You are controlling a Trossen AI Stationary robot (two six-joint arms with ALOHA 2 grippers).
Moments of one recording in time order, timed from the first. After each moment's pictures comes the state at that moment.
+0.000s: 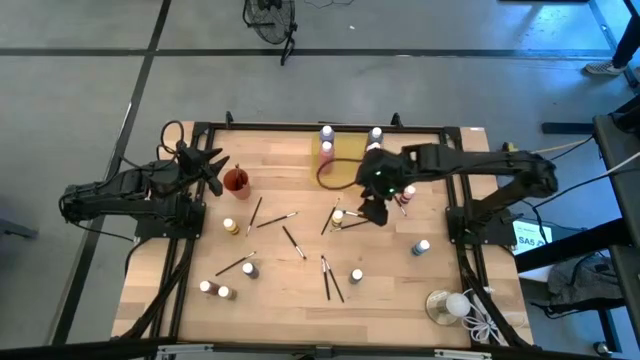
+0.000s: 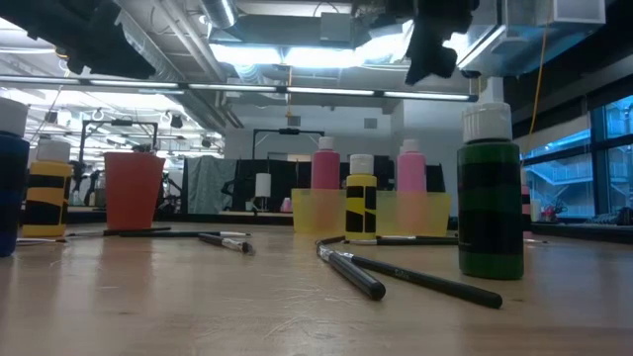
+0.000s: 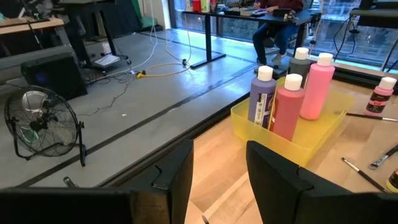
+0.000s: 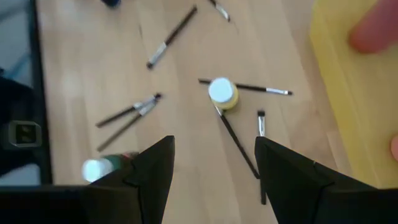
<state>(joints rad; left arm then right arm) 0.09 0.23 0.51 -0.60 -0.71 -0.20 -0.05 1.47 1.35 -0.93 -0.15 0.26</state>
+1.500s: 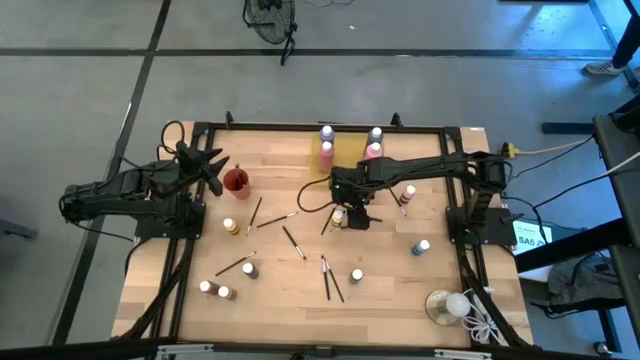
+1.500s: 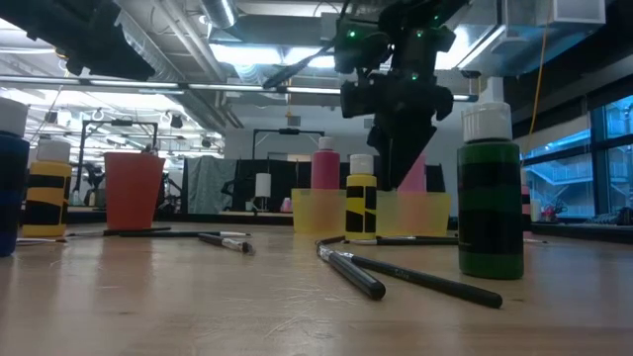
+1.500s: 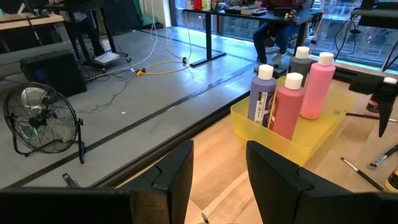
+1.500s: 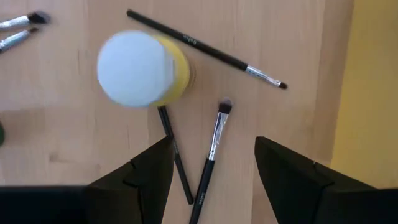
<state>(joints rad) 0.09 0.23 0.51 -0.61 -0.71 -0.21 -0.09 1.85 1.35 -0.86 -0.08 -0.10</state>
